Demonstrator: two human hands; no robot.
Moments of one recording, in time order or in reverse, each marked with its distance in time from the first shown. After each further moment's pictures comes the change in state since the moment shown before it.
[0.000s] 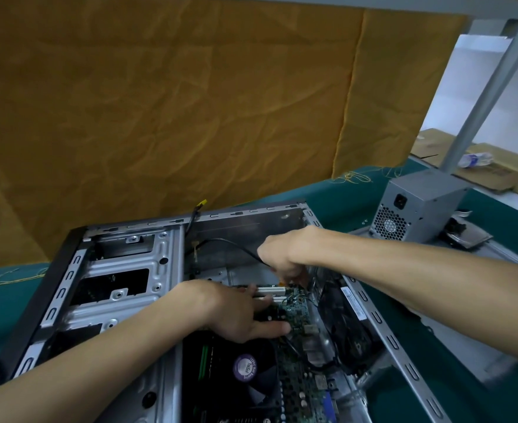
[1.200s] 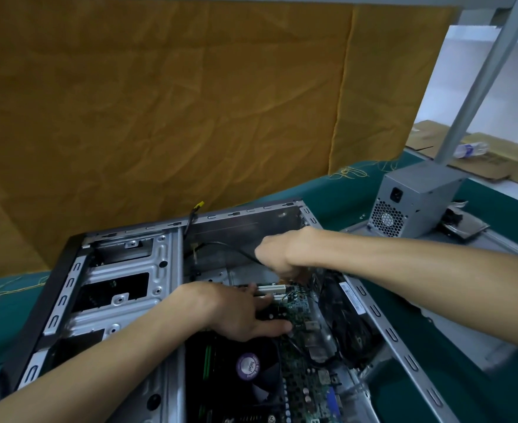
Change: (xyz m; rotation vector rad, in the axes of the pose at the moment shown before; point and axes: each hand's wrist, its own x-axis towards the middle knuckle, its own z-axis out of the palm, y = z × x) left_hand 0.004 0.001 0.000 0.005 0.004 -0.009; right_hand 0.000 -0.007 0.002 -0.007 0.024 0.008
